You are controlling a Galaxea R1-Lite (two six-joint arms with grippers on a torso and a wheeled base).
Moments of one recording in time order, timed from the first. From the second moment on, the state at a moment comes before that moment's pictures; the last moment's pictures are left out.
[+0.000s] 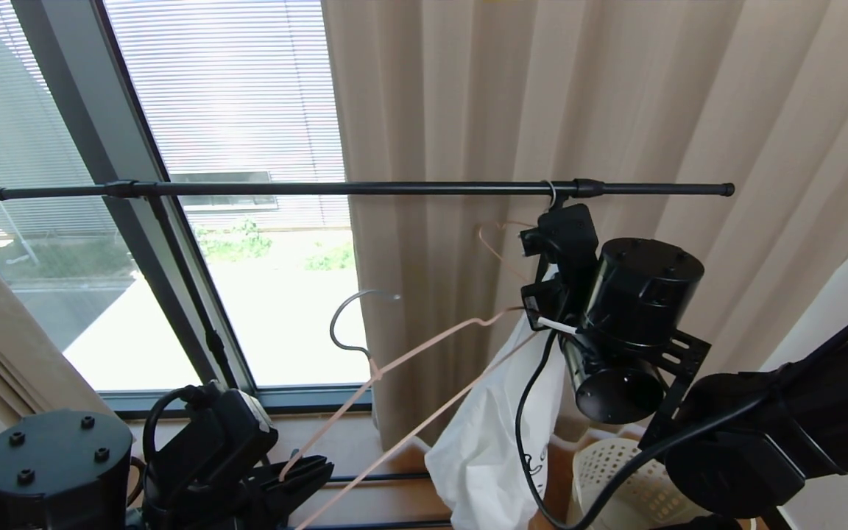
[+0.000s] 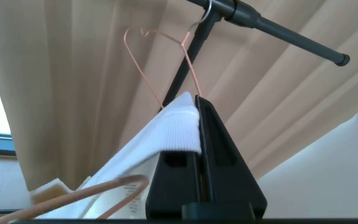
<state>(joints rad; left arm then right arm) -0.70 1.43 -0.22 -0.77 -0.04 0.16 0.73 1.94 -0.88 -1.05 -0.91 -0.33</state>
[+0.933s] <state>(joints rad) -0.69 1.47 -0.25 -0.77 -0.03 0.08 0.86 1.94 -0.86 -1.07 -0.95 -0.33</state>
